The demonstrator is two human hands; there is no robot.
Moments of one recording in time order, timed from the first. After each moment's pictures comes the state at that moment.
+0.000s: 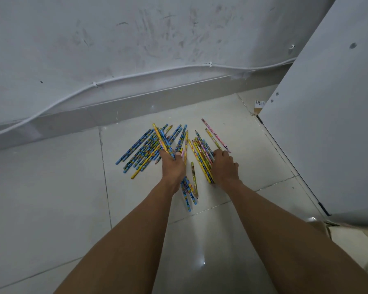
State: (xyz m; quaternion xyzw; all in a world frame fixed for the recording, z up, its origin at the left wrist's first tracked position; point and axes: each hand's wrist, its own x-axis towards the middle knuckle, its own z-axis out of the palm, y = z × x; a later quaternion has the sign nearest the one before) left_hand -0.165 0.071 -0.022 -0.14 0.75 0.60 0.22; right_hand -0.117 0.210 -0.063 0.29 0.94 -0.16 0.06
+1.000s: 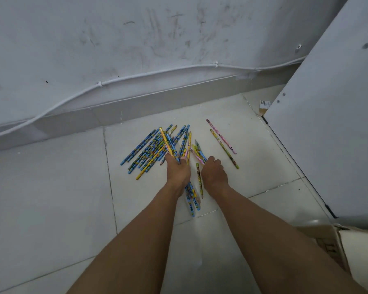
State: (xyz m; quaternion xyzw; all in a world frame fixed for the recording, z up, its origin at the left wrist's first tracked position) left_hand -0.167 0.068 -0.035 -0.16 0.75 0.60 0.25; right_hand -0.132 0.162 -0.074 0.33 0.92 -0.17 0.12
